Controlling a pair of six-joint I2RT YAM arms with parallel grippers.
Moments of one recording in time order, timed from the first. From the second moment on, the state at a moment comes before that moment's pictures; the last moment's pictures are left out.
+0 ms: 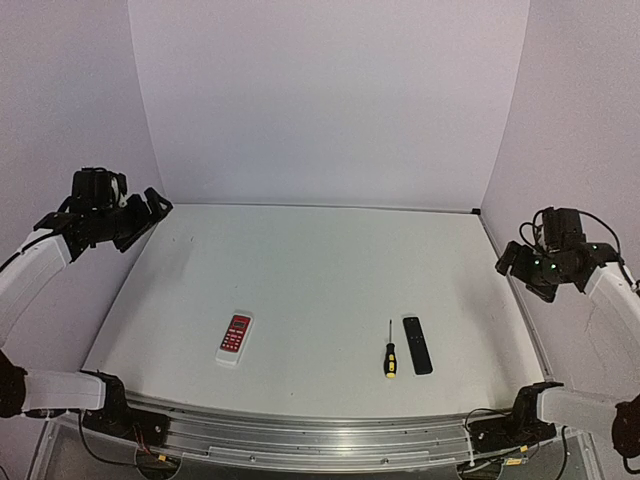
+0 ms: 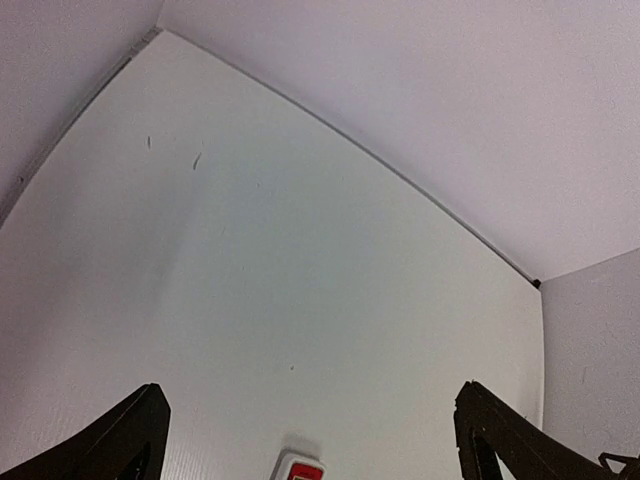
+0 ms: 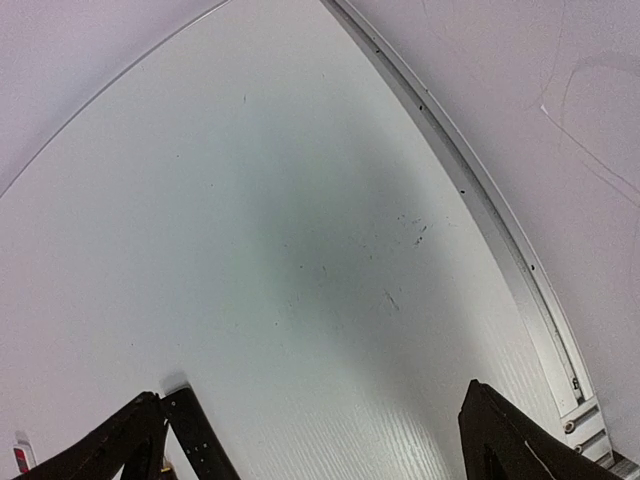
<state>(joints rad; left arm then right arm) -0.11 1.09 1.00 -0.46 0.14 -0.64 0.01 0.96 0.89 -0.81 0.07 0.51</state>
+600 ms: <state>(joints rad) -0.68 1.49 0.91 -0.56 0.03 -0.71 0.01 0.97 0.78 -0.85 -0.14 0.54</state>
